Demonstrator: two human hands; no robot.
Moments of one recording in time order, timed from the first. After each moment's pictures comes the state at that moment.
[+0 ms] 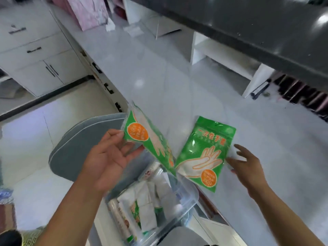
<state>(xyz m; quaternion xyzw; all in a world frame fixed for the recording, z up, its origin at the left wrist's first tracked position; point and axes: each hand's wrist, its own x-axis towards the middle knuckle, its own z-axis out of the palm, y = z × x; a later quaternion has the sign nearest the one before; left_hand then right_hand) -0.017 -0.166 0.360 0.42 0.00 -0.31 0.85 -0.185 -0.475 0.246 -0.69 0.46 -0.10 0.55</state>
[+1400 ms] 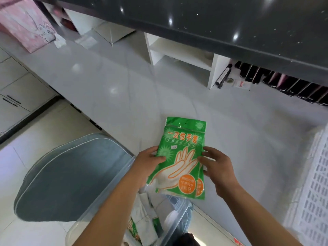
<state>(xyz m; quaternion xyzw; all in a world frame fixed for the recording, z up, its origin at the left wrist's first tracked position) -0.013 -0.315 0.263 0.78 -0.05 -0.44 0.44 -0.176 -0.456 0.252 -0.50 0.51 -0.14 0.69</state>
